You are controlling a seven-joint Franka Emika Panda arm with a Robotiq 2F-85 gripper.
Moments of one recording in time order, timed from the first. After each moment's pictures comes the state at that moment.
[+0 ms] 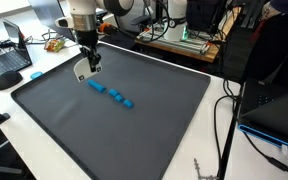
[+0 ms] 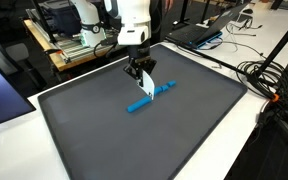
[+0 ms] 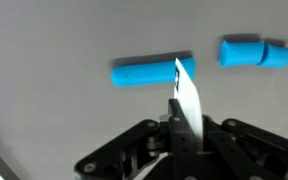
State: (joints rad) arm -0.06 0.39 -0.10 -2.09 0.03 2.69 -0.01
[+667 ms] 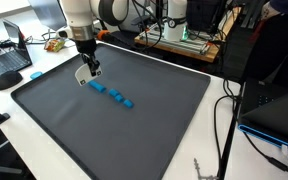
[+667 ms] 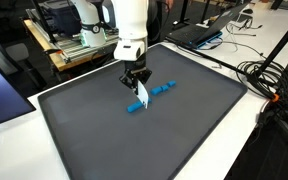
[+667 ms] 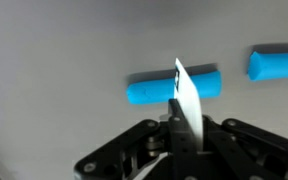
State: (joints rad) arm -0.08 0.48 -0.12 -2.02 0.03 2.65 -0.01
